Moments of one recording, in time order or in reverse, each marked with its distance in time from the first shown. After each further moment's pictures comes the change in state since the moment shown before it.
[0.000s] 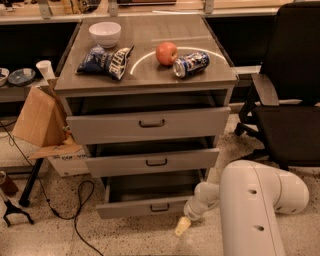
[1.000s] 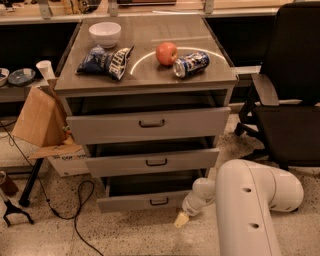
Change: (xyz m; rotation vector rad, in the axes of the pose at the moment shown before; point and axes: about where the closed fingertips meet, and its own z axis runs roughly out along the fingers) arm -0.017 -0.018 0.000 0.018 0.003 -0.043
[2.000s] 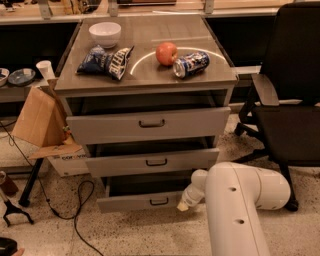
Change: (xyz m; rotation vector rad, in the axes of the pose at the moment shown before) arm -0.014 -0.045 0.007 0.017 0.015 0.034
